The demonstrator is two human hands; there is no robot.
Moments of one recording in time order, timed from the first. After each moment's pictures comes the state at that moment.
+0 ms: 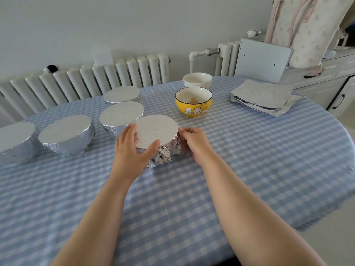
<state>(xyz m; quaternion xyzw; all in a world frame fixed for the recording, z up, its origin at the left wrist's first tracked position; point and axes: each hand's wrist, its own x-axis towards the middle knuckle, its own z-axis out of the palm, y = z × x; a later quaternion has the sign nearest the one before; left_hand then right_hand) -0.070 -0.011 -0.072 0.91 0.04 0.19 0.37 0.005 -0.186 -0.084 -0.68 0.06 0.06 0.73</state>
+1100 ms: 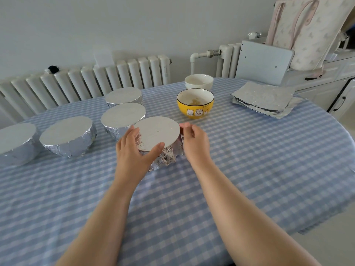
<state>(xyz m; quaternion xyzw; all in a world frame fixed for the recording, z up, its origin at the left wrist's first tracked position) -0.072 -0.017 -0.074 0.89 0.06 0.23 0.39 -0.013 -0.176 -0.076 -0.79 0.02 -0.13 0.60</state>
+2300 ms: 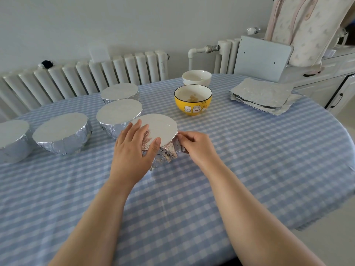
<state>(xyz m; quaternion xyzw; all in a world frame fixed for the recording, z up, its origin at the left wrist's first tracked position) -0.065 -0.014 -0.079 0.94 -0.03 0.24 0.23 -0.038 -0.198 -0.070 -0.78 -0.04 0.01 0.62</state>
